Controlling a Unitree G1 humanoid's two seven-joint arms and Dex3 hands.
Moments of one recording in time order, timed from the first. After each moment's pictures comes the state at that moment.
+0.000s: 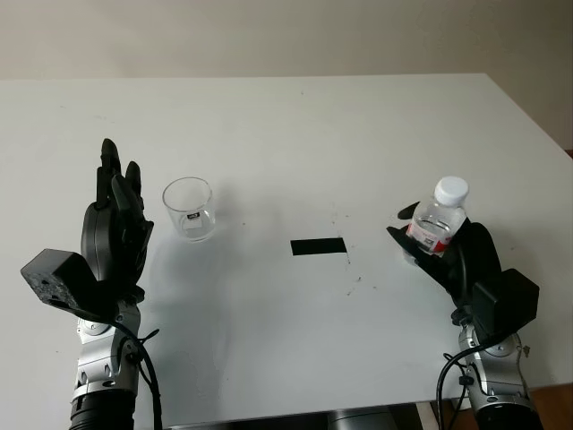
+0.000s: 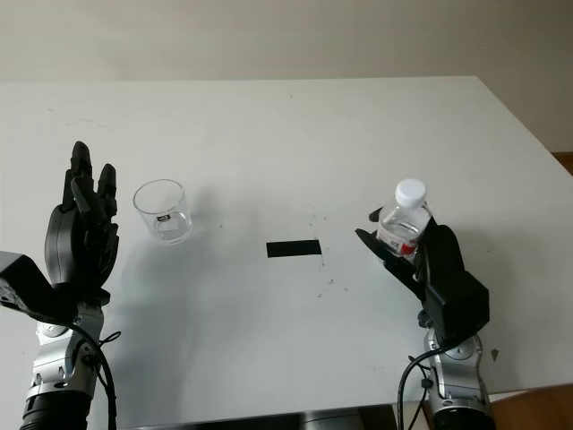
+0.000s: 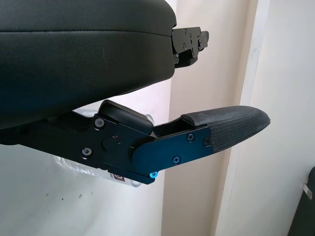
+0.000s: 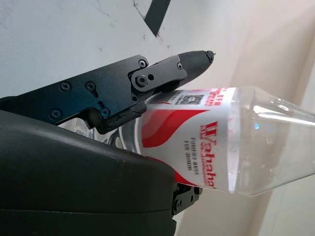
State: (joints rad) left arm -0.23 0.14 0.29 0.24 -0.27 -0.24 -0.14; right arm -0.15 -0.26 -0.18 0.44 0.01 -0.41 0.12
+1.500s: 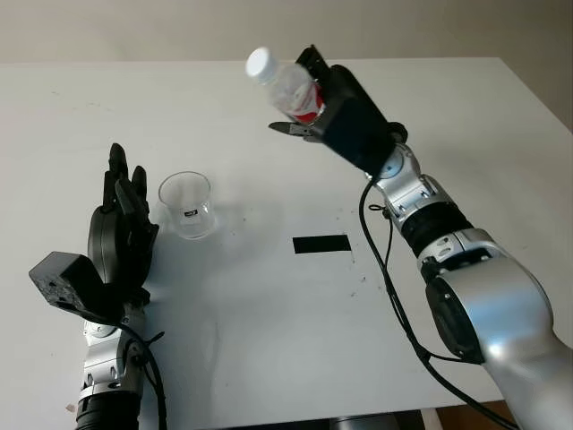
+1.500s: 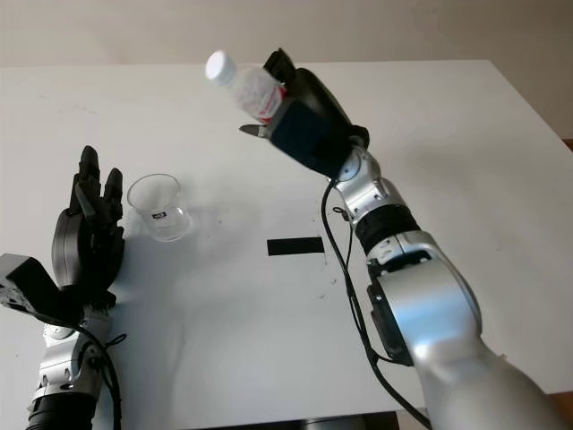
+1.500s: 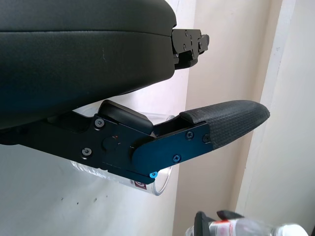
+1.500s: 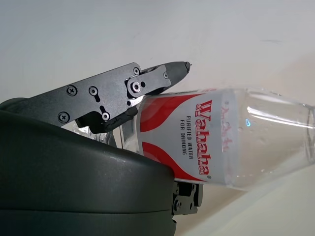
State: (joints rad) left arm -0.22 0.13 0.28 0.26 -0.27 -0.25 -0.13; right arm -1.20 -0.22 0.25 1.19 -0.47 -0.34 -0.10
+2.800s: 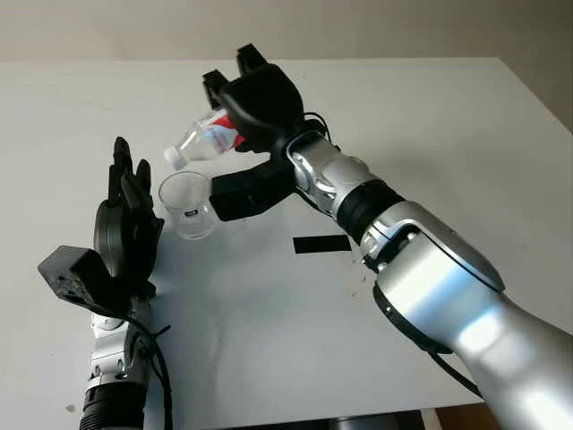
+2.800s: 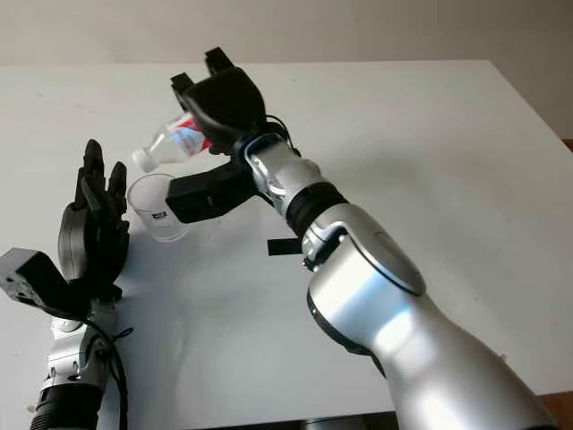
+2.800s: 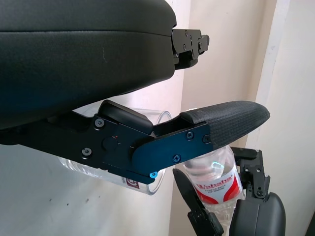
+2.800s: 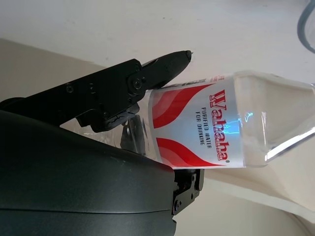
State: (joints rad) left arm -0.27 0.12 0.26 0.30 -0.25 -0.29 -0.11; right arm -1.39 -0.02 0.72 1.33 -0.93 -0.05 -0.43
